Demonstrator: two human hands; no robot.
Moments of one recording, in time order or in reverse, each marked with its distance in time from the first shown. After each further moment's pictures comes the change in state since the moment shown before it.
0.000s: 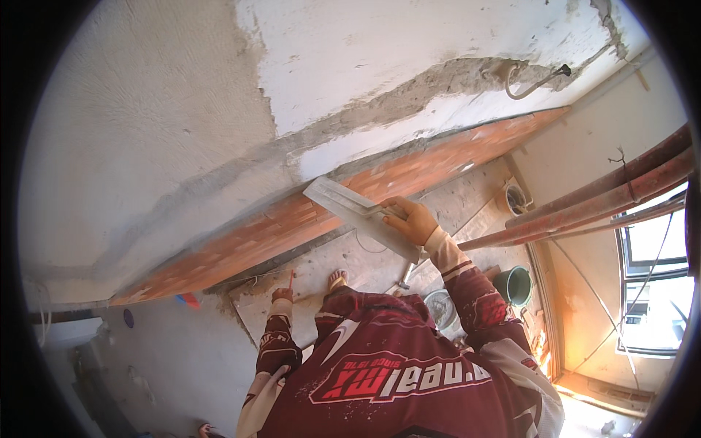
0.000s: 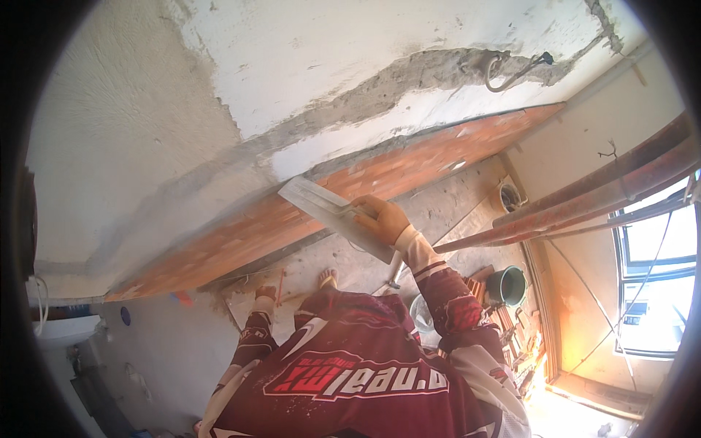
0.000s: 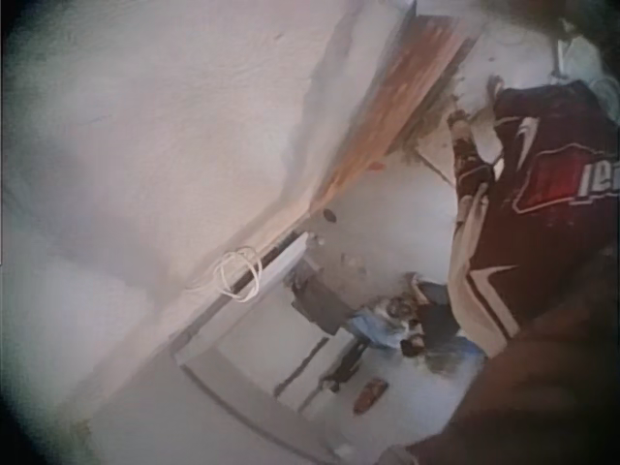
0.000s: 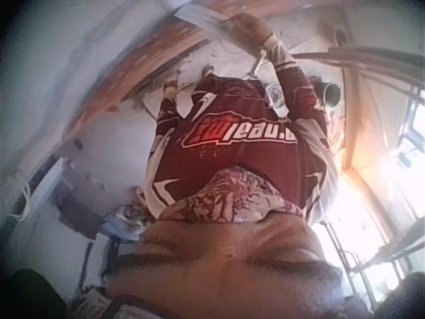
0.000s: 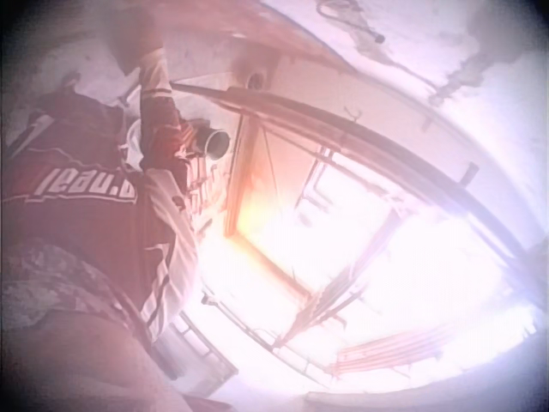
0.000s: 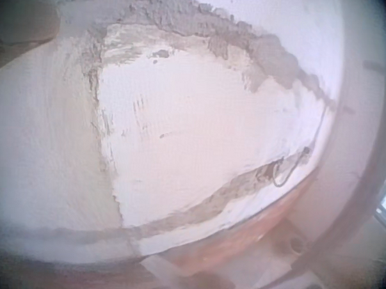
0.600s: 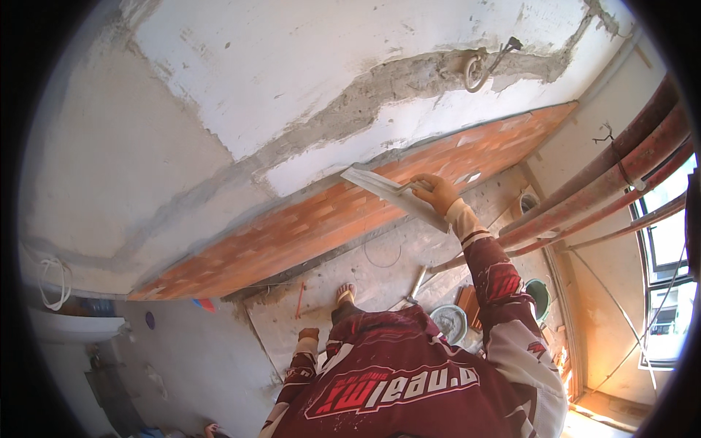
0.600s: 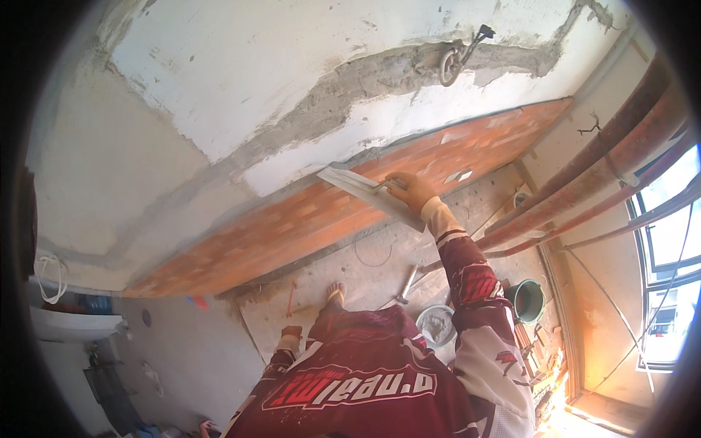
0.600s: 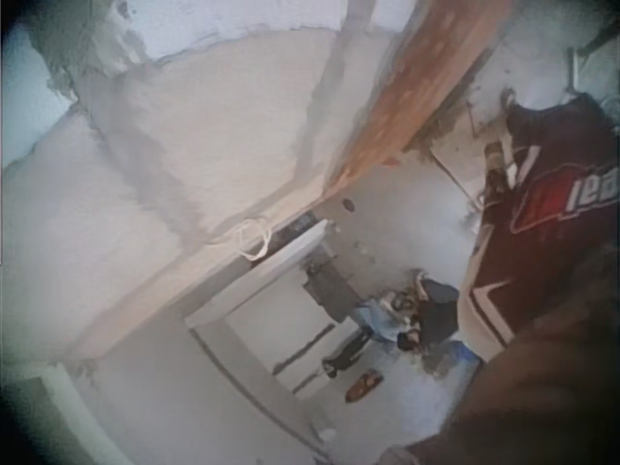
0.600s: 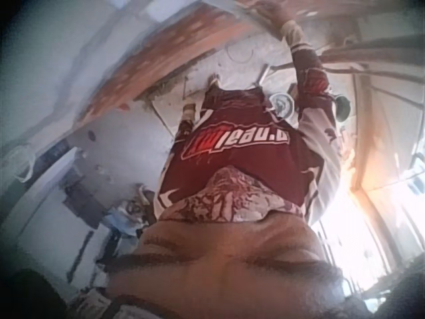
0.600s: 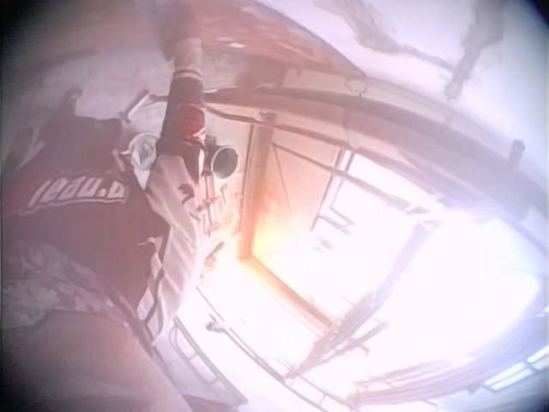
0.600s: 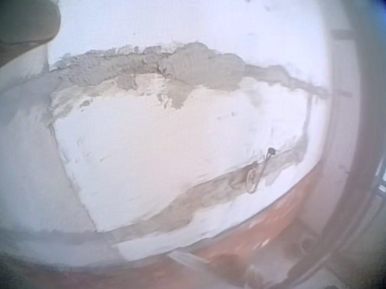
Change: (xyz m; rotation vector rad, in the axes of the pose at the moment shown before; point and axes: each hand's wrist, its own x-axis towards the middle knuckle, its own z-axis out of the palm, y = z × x) left_hand -0.150 0.003 0.067 0.950 -0.304 0.382; right_hand 0.006 0.098 -0.144 -0.016 0.092 0.034
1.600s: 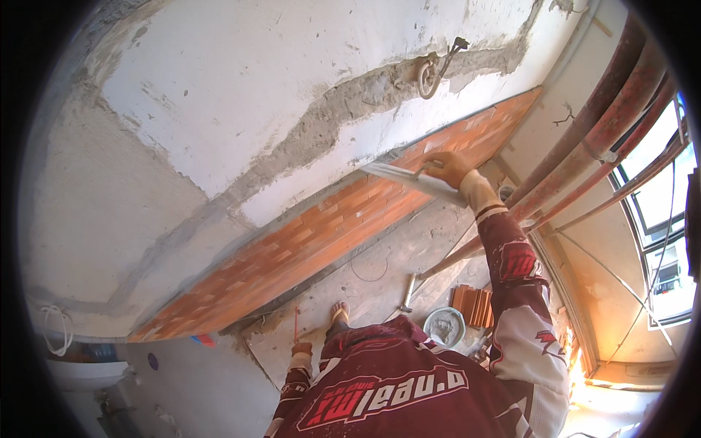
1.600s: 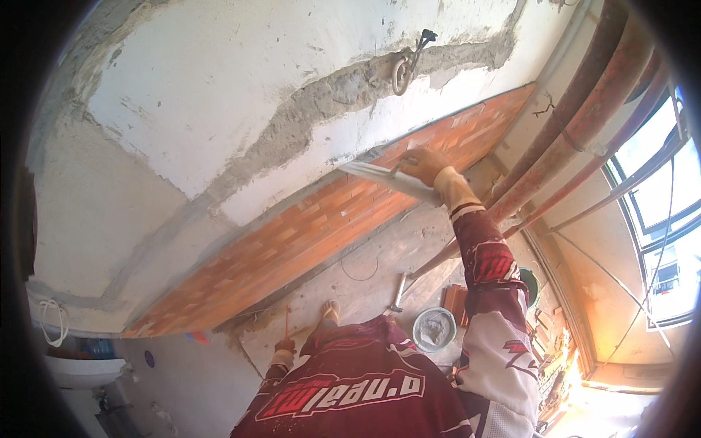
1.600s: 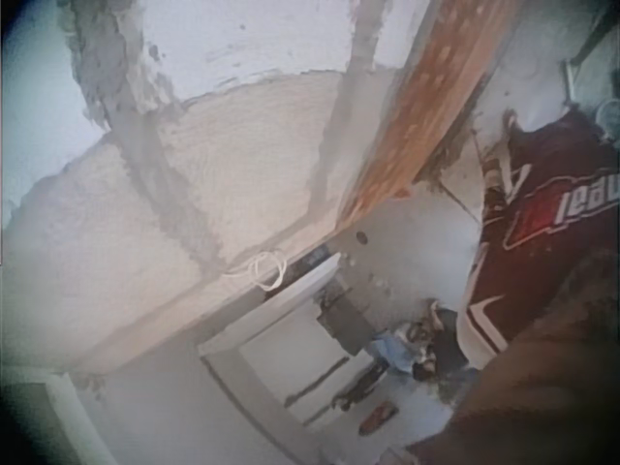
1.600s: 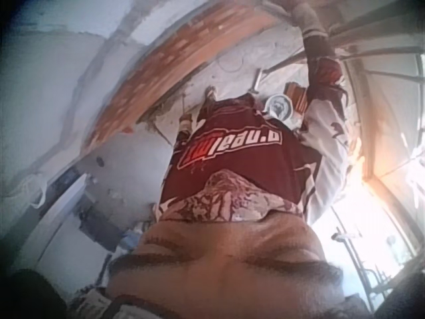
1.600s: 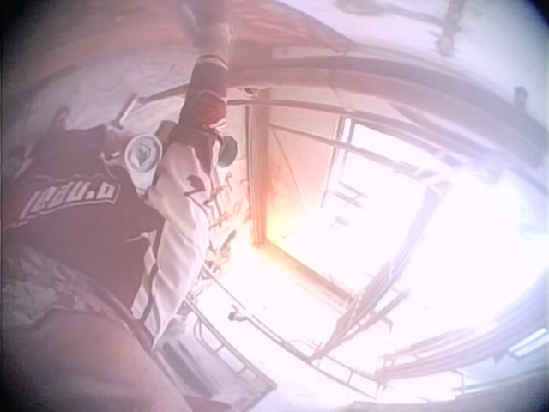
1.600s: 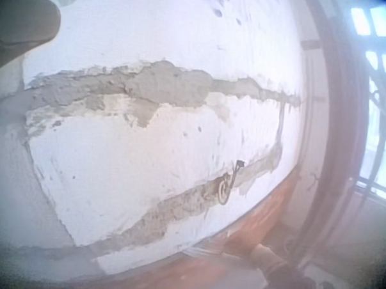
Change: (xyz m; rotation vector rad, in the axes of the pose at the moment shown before) left_hand 0.023 -0.017 -0.010 0.155 0.139 0.127; right_hand 0.013 0.015 -0.126 -0.412 0.081 -0.010
